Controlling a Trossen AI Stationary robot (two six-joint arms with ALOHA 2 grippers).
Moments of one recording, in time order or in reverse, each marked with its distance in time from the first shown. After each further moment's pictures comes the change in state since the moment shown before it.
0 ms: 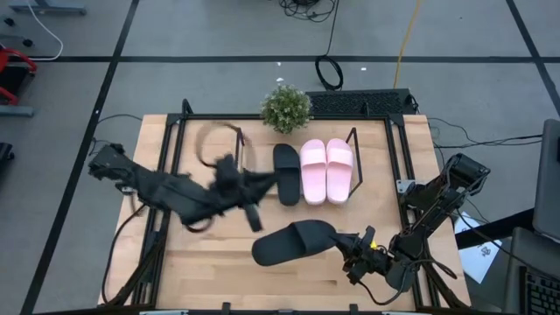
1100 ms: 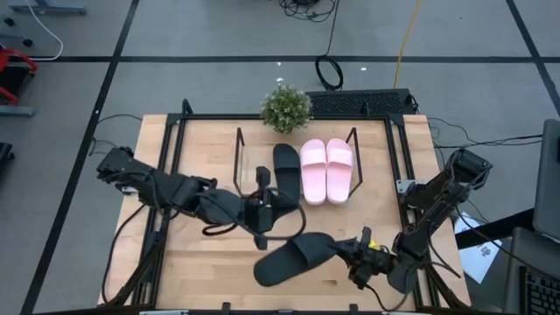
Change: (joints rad) left arm 0.059 0.090 0.000 -0.225 0.358 0.781; right arm 0.017 -0.066 -0.001 -0.192 -0.189 0.216
